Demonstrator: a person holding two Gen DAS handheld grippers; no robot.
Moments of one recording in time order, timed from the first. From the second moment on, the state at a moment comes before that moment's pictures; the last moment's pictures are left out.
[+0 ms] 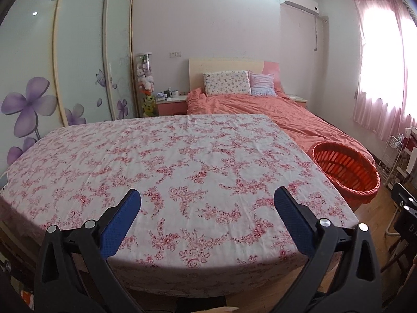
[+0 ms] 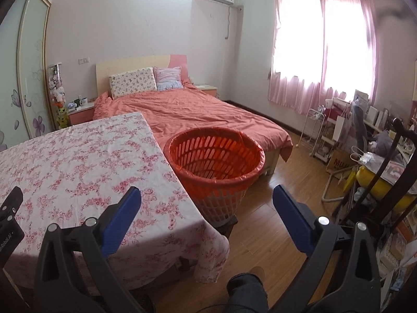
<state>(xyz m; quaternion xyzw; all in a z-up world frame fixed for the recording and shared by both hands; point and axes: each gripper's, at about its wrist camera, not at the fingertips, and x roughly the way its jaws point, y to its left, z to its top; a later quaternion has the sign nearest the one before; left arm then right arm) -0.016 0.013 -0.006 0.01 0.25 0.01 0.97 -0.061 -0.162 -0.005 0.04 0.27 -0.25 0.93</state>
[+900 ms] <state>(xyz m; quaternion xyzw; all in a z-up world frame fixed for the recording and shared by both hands) -0.015 0.015 -0.007 0.00 0.27 0.01 0.96 -0.062 -0.168 -0.002 0.05 0.29 -0.25 0.92</state>
